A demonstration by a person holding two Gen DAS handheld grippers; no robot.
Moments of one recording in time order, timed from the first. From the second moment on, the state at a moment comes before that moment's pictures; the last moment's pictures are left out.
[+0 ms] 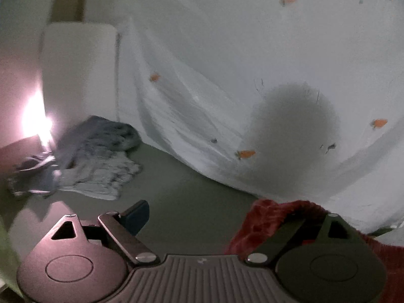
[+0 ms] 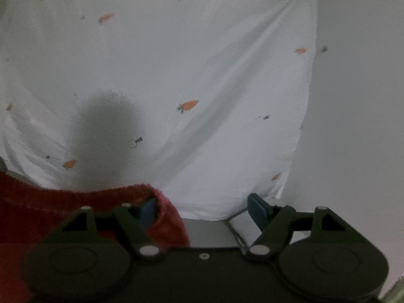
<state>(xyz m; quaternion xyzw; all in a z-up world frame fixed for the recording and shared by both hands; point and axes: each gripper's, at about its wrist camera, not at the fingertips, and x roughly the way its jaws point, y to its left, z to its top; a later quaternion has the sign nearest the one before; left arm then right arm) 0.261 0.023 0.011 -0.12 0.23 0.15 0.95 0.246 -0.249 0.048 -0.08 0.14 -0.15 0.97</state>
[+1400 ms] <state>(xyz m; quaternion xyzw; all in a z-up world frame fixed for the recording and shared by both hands) 0.482 -0.005 -0.199 -0.07 0.50 0.11 0.86 0.532 -0.353 -0.182 0.01 0.35 0.10 0.93</state>
